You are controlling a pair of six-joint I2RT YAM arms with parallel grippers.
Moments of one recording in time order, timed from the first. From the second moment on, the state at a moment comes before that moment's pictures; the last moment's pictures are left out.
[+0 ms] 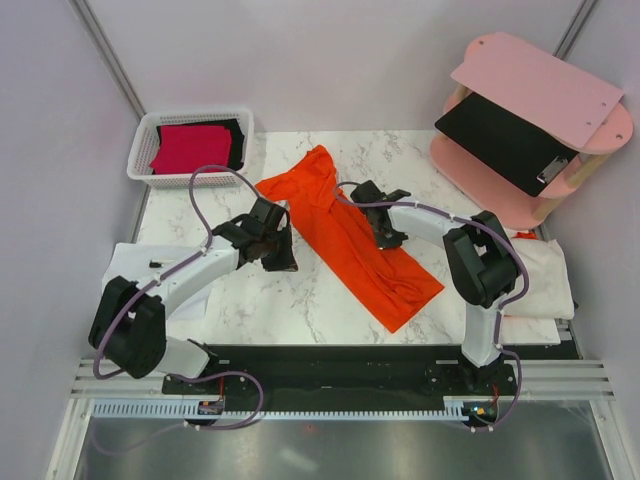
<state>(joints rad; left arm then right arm) -0.55 1.42 0.95 -0.54 0.11 -0.59 0.56 1.95 1.35 -0.73 0.42 0.34</state>
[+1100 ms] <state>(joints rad) -0.35 1.37 0.98 -0.58 0.02 -0.62 0.91 1.92 1.30 -0.76 0.03 0.38</state>
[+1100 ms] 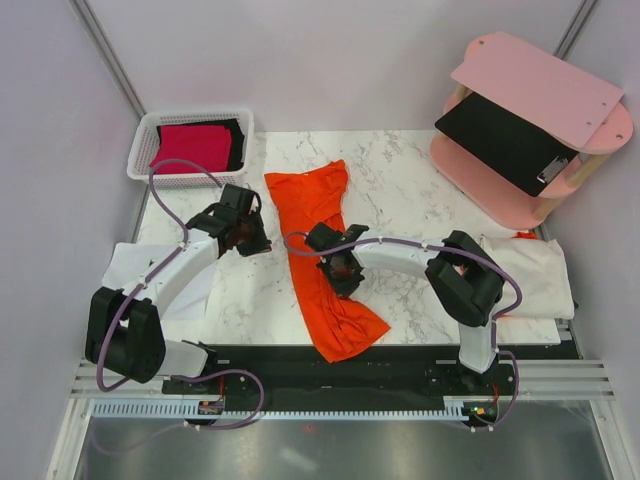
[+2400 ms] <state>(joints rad) -0.35 1.37 0.84 -0.50 0.17 -0.57 0.56 2.57 2.31 -0.61 0.24 0.16</state>
